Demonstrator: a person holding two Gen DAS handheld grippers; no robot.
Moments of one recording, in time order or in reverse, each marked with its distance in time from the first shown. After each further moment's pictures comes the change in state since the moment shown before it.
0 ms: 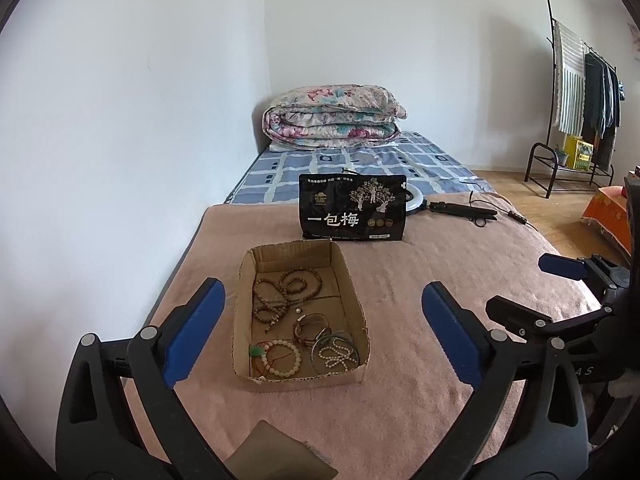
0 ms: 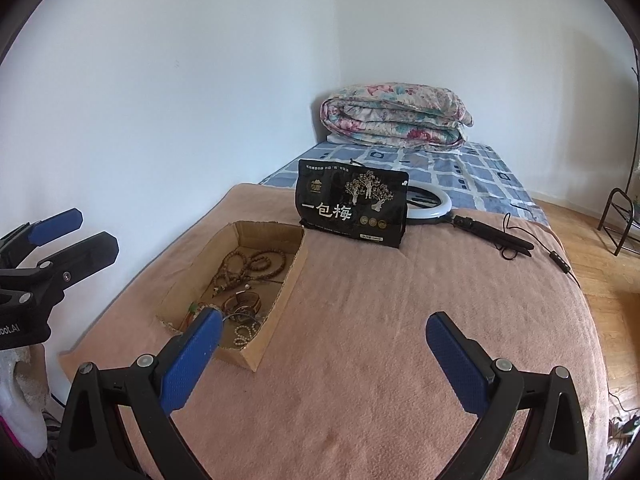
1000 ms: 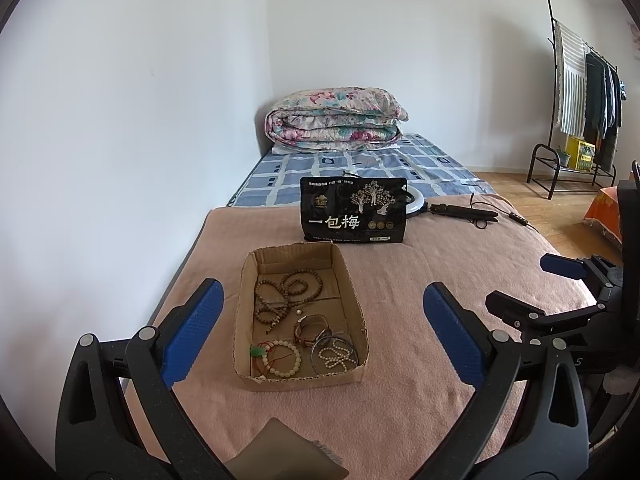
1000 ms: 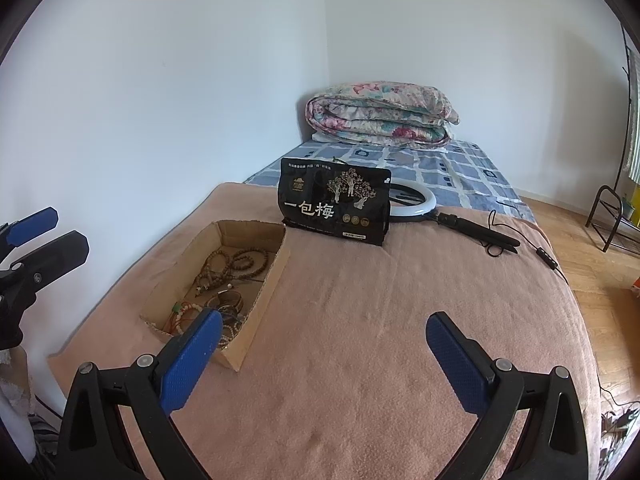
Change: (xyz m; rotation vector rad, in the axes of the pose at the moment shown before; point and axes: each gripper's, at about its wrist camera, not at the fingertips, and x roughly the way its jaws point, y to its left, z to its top) left arm -0.004 -0.003 0.001 0.000 -0.006 0.004; right arm 0.003 -0.011 -0.001 0.019 0.007 -0.047
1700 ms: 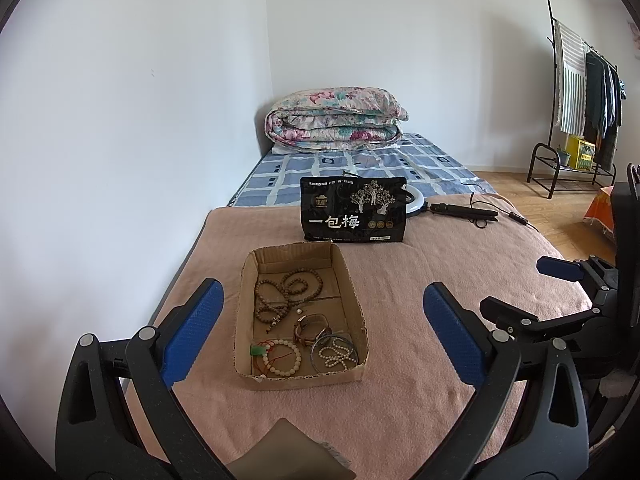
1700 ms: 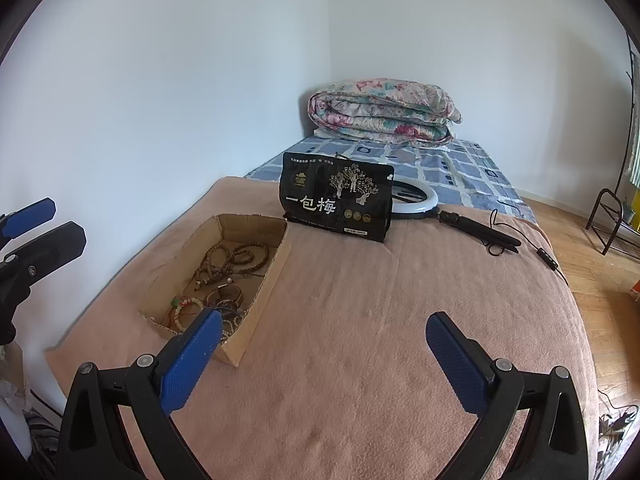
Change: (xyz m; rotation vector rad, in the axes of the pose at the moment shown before) left arm 0.000 -0.001 0.000 0.000 0.000 0.000; right arm 0.001 0.002 -0.003 -0.017 0.012 -0.003
